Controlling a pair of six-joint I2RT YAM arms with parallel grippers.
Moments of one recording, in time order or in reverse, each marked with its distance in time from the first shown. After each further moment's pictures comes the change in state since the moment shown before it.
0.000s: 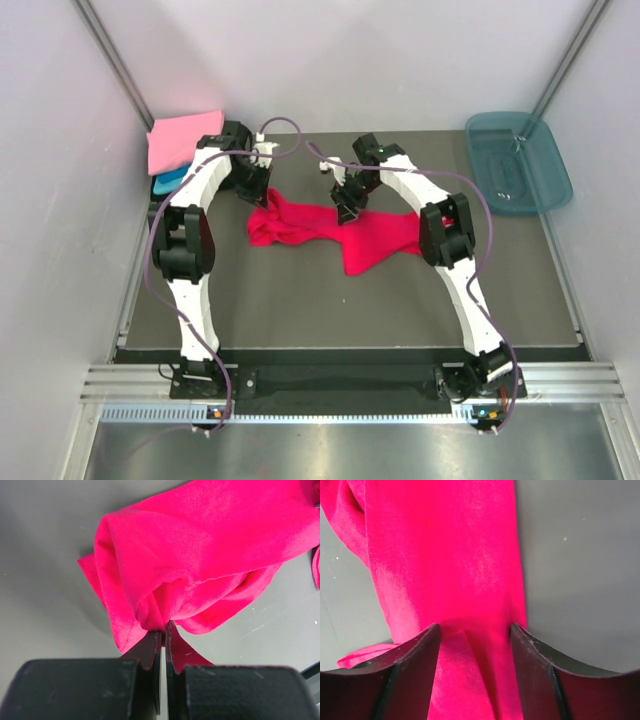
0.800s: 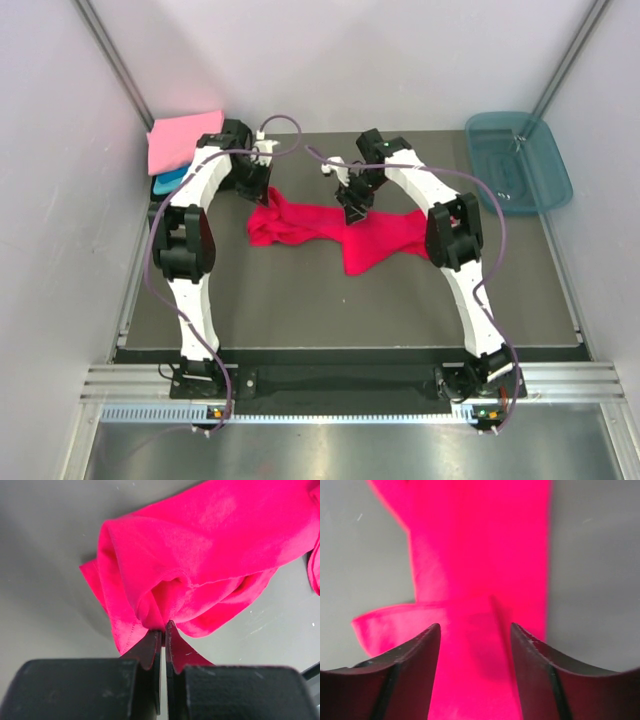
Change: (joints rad) left arm 0.000 0.009 0.029 0.002 0.011 0.000; right arm 0.000 -0.097 -0.040 -0.151 0.040 -0.178
